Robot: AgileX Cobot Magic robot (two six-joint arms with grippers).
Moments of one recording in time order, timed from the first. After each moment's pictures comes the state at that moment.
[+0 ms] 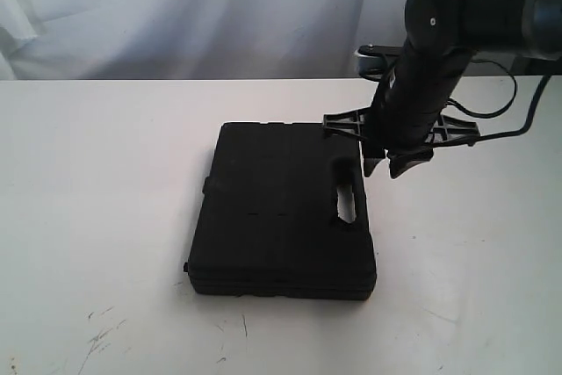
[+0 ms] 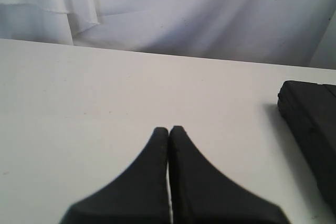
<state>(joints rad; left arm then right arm) 0.02 0.00 -0.01 -0.06 0.29 -0.02 0.53 1.94 -1.46 -0.02 0.95 0.42</state>
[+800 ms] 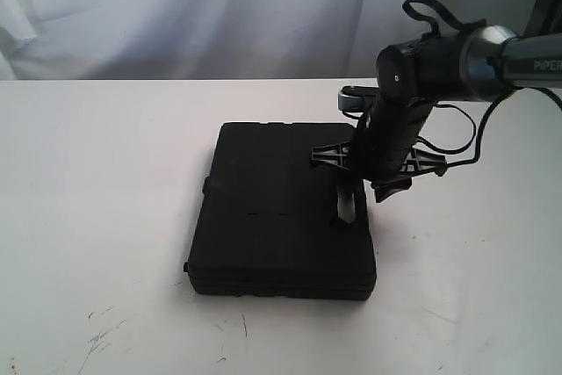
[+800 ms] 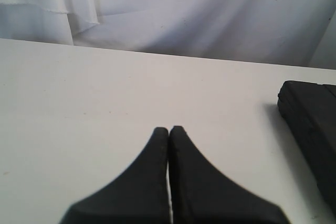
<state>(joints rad) 0.02 0.00 -0.01 -0.06 0.29 -0.02 0.53 2.12 -1.47 -0.01 0.80 0.42</state>
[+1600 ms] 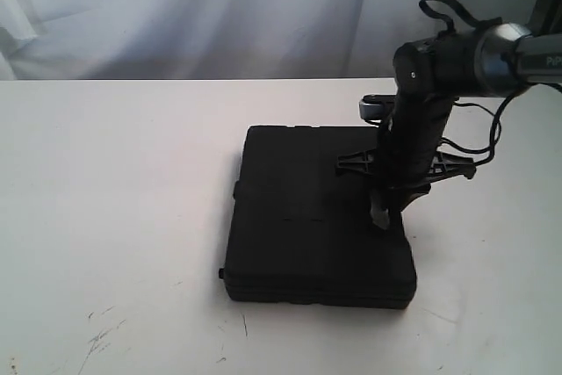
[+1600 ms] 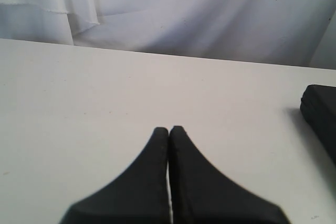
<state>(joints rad) 0.02 0.00 -0.01 -0.06 0.29 -0.02 0.47 2.14 -1.47 -0.06 0.93 0.40</state>
